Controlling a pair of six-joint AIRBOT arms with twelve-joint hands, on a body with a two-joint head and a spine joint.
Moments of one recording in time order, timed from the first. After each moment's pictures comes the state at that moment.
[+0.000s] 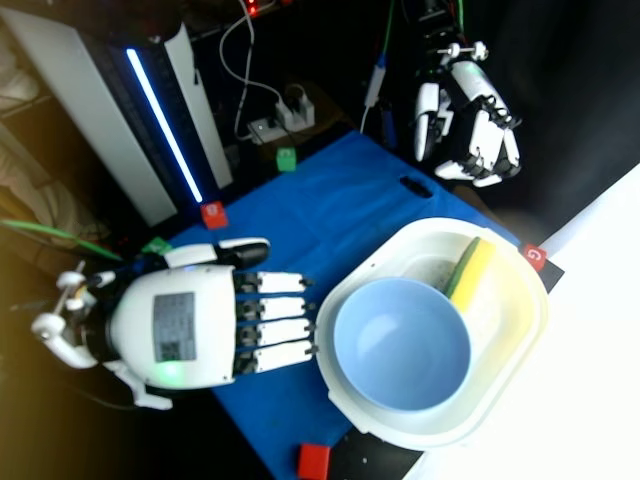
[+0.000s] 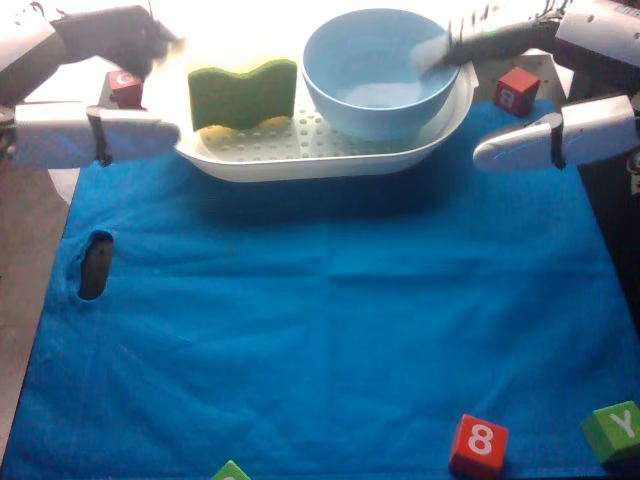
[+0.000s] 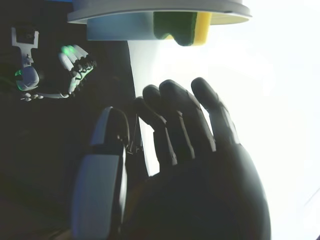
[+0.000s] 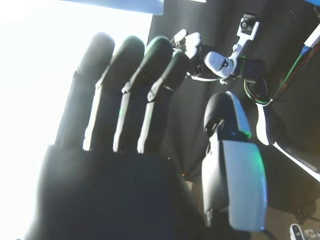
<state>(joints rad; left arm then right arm) 0.85 -1.00 1.38 -0.02 -0.94 0.42 -0.70 -1.21 1.67 -0.51 0.97 0.07</state>
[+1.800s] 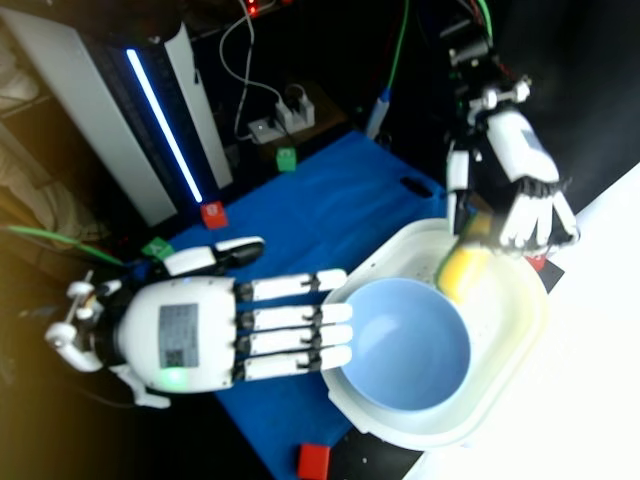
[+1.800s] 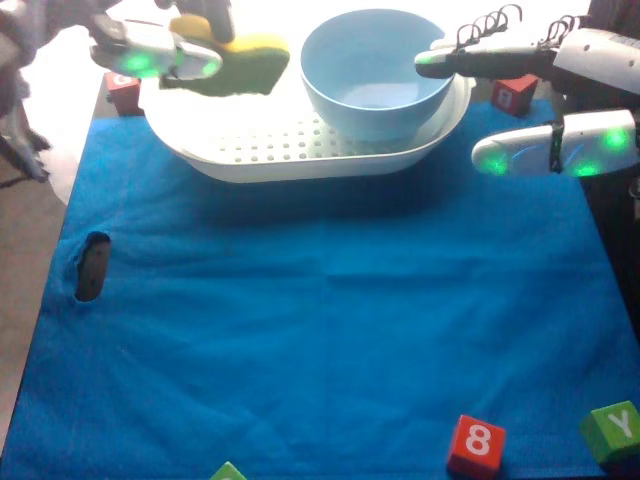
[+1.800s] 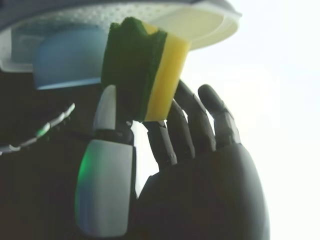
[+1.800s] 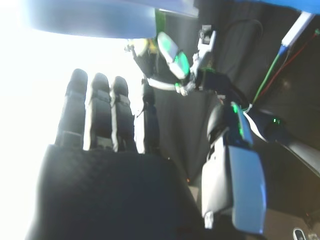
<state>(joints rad) 0.50 -1.14 1.55 0.27 -0.57 0.41 -0.75 -1.21 1.66 -0.49 0.95 0.07</state>
